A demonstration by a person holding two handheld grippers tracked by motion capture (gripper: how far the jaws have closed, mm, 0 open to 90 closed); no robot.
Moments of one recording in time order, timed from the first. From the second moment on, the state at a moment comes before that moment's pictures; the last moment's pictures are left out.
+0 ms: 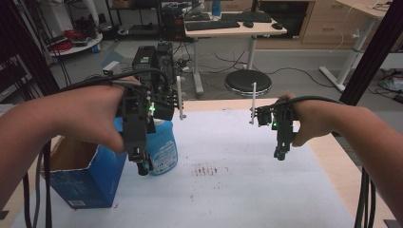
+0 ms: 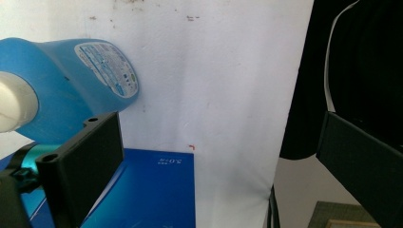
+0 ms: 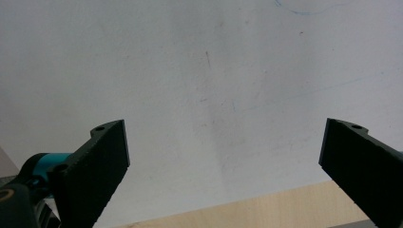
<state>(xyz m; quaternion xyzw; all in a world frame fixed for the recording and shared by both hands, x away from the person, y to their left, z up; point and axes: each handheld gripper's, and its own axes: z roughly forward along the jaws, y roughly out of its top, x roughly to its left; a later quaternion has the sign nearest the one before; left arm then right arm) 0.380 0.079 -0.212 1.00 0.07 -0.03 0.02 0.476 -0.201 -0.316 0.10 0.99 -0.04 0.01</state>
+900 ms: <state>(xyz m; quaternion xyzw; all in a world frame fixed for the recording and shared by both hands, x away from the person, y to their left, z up) 0.376 0.073 -0.210 1.00 0.07 -0.03 0.02 0.471 -0.205 -0.308 0.11 0.99 -0.03 0.03</state>
